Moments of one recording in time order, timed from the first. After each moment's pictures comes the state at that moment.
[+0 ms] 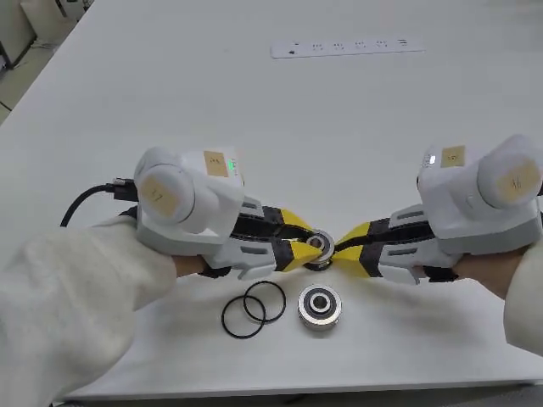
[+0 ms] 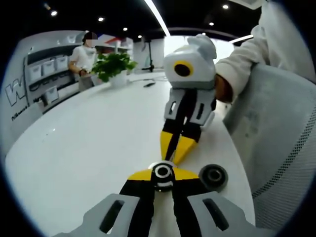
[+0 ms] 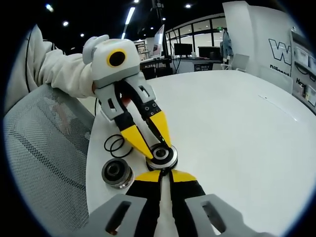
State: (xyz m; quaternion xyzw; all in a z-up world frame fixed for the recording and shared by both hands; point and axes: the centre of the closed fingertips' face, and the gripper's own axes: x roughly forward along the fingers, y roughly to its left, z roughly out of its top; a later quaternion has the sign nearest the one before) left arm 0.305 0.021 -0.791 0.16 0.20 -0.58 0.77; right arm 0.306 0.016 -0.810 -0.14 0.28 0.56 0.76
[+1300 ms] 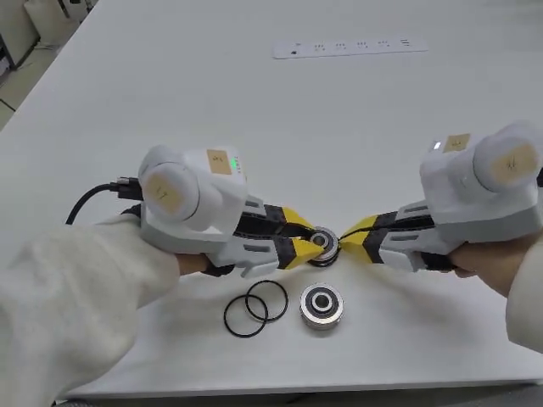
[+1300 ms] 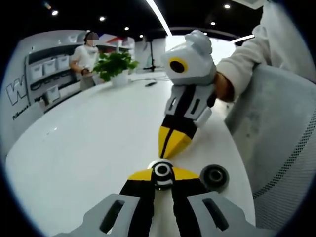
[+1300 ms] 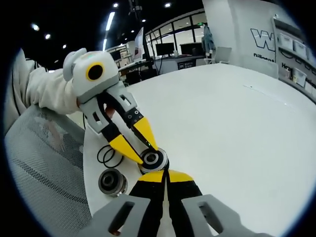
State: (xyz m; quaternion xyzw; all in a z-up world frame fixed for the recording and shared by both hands) left arm 0.309 0.021 -0.792 0.17 0.20 -0.57 0.78; right arm 0.320 0.010 -0.804 -0.06 0.32 0.50 0.80
